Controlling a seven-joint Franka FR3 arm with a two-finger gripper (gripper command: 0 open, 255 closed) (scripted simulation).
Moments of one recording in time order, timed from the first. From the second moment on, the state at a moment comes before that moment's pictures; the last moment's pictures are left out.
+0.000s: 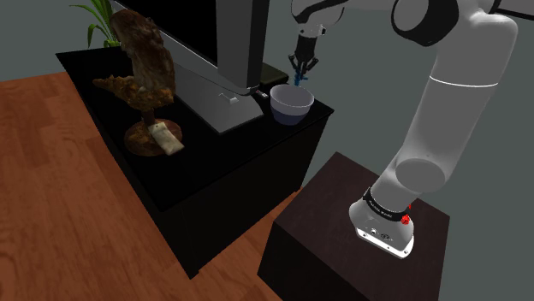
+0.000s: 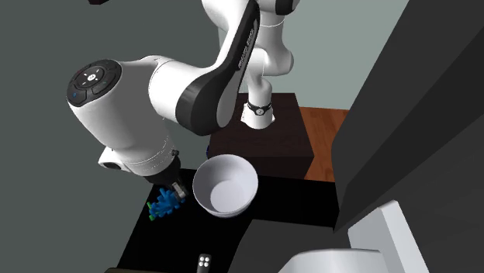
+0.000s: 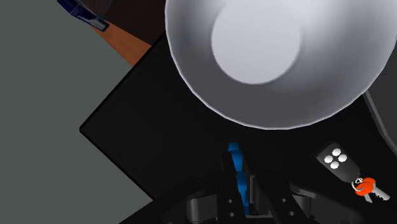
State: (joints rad) arm -0.02 0.25 -0.46 -1.76 0.13 1.90 0.35
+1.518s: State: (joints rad) arm 0.08 -0.03 -0.41 -1.83 0.01 1.72 0.54
